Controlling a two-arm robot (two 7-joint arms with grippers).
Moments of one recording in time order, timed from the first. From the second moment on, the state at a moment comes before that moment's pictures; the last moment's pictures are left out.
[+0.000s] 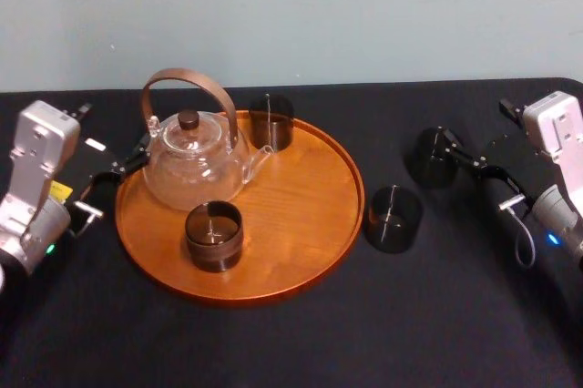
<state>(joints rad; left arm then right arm) -0.20 0.60 0.45 -1.41 -0.25 -0.12 0.03 0.20 0.60 -0.45 -1.41 0.25 -0.12 -0.03</state>
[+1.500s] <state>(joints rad) -0.20 0.60 0.45 -1.41 -0.25 -0.12 0.03 0.18 0.62 -0.43 -1.46 0.28 -0.09 0.05</state>
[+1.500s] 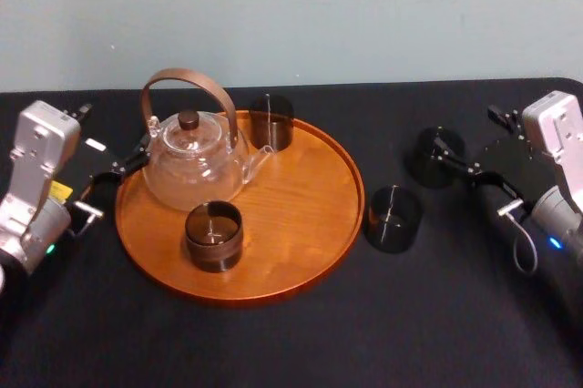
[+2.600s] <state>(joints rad) -0.20 0.60 0.45 -1.41 -0.25 -0.12 0.03 -0.02 0.69 -0.33 -1.73 0.37 0.16 0.17</state>
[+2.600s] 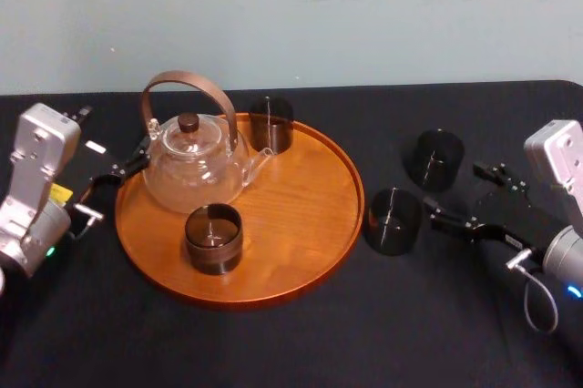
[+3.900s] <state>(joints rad) -0.20 0.60 0.45 -1.41 -0.25 -0.12 0.03 -0.01 0.60 -0.34 -1.70 0.27 0.21 0.31</state>
